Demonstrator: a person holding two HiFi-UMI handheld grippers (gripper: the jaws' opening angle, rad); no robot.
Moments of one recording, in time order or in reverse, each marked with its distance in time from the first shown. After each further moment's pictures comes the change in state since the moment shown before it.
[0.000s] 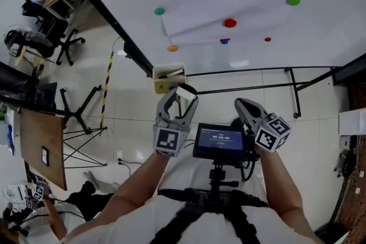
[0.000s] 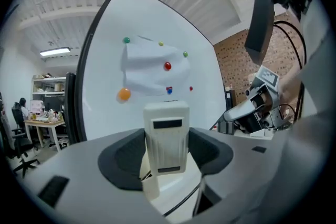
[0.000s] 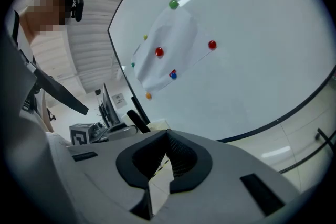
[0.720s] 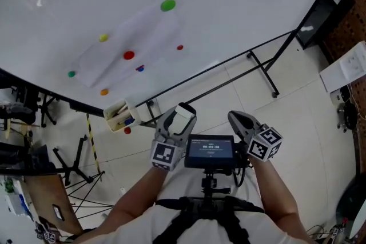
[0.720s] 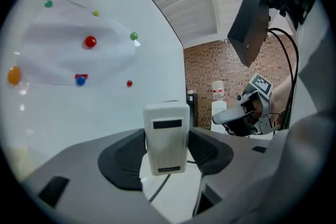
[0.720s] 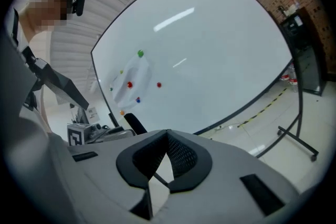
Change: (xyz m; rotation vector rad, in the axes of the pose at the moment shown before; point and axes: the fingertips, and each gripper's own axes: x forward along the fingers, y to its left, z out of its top) left arm 0.116 -0.232 0.038 0.000 0.031 -0.437; right arm -0.214 -0.124 0.024 0.087 -0.179 -0.301
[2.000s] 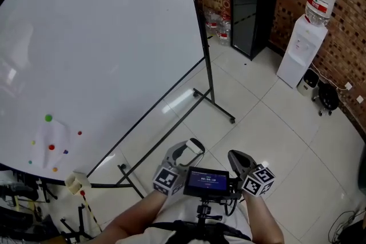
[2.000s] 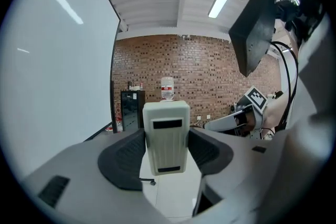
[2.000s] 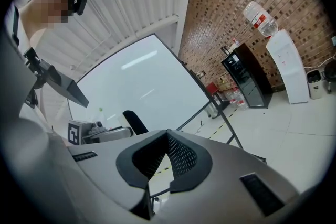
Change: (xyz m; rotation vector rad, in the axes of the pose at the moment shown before) left arm 0.301 -0.482 0.119 0.105 0.065 -0.548; right arm -0.458 -0.299 0.103 0.144 -0.348 -0.330
